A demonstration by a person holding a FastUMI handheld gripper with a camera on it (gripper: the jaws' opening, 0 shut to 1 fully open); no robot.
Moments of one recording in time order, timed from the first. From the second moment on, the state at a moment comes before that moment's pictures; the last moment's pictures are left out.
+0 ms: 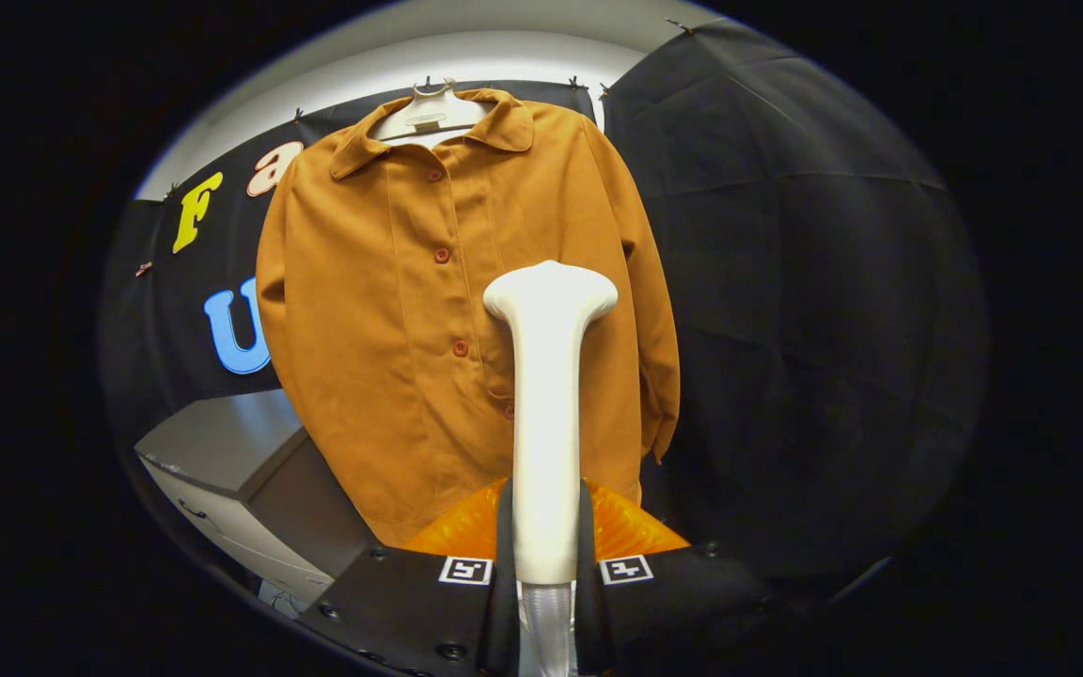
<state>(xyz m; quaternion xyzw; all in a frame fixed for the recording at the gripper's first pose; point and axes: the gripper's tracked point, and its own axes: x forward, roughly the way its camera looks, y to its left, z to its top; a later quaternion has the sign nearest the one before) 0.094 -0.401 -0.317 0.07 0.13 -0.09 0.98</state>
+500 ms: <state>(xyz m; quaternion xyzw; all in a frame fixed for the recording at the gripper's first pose) 0.063 -0.399 -0.372 0.07 0.20 -0.10 0.97</state>
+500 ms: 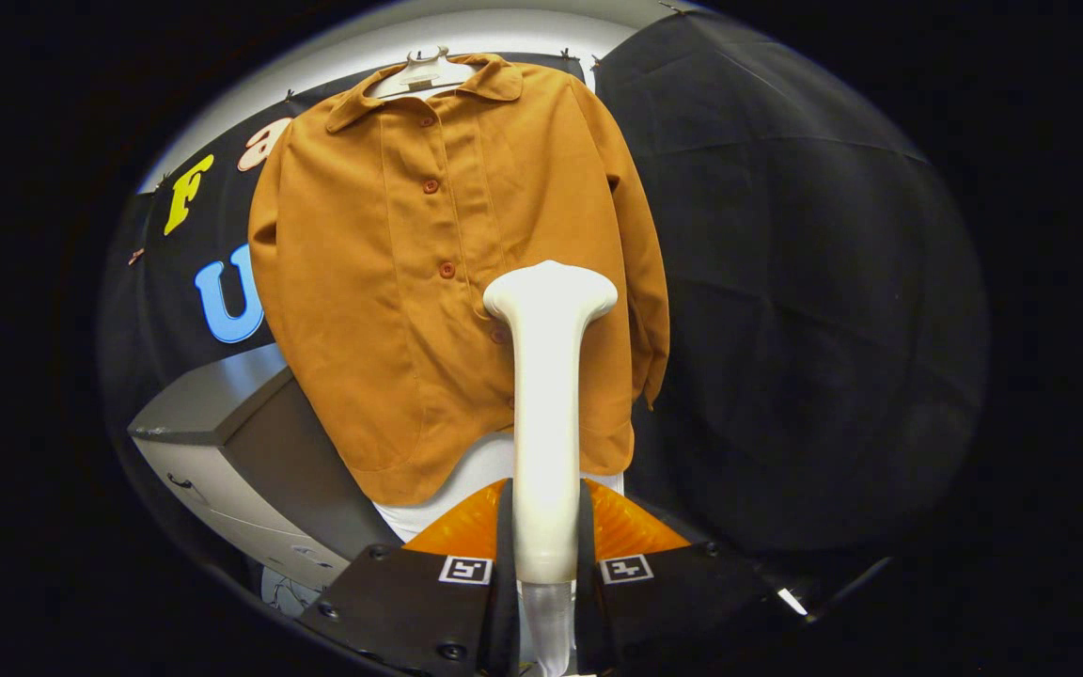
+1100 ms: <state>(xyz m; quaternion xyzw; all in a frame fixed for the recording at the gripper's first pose) 0.016 -0.384 -0.376 0.08 0.22 -0.12 0.96</state>
